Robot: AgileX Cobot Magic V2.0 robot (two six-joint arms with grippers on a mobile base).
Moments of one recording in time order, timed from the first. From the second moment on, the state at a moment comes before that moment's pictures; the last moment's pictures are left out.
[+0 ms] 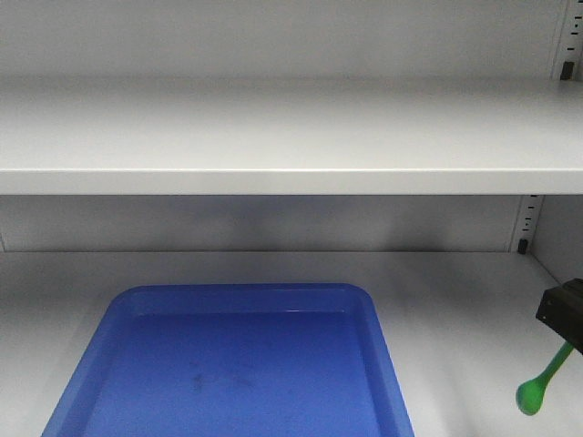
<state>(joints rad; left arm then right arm) -0.06 0.46 -0.70 -0.30 0.39 0.26 0.44 0.65 -0.69 0.32 0.15 -0.27</state>
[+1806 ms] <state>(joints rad) -0.06 0.54 -0.70 -0.41 0.38 0.29 0.44 0.76 -0.69 0.36 0.15 -0.27</state>
